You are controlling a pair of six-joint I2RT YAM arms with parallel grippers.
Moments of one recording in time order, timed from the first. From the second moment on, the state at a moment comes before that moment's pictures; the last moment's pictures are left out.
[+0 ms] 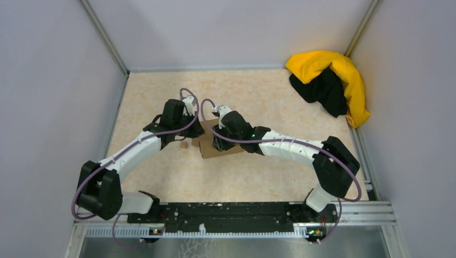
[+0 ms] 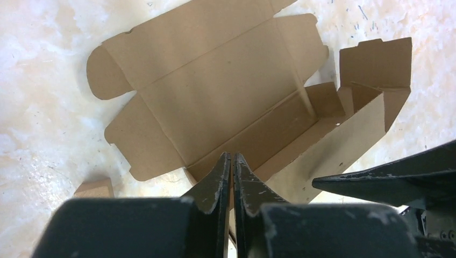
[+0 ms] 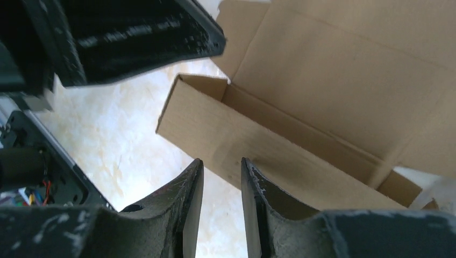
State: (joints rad) left arm -0.43 1.33 0.86 -0.22 0.21 -0.33; right arm 0.92 1.58 1.05 -0.14 -0.07 0.40
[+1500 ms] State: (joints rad) left arm -0.42 1.25 0.80 -0.18 0.21 -0.37; right arm 1.14 1.56 0.89 -0.06 0.17 0.47
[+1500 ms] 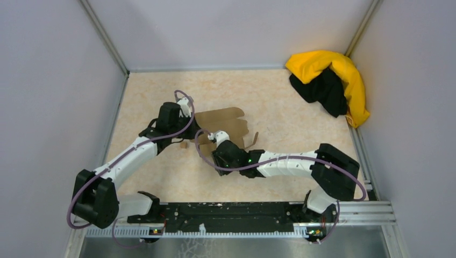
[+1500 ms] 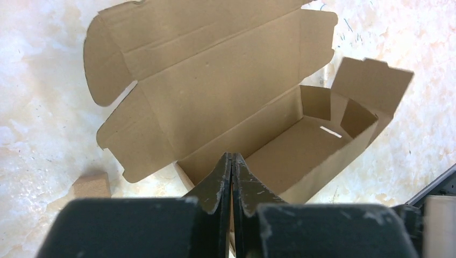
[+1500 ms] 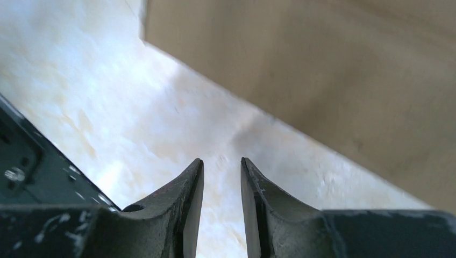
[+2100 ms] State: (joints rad) left arm -0.42 1.27 0.79 -0.15 0.26 -0.38; right arm 1.14 1.29 0.73 -0.14 0.23 0.52
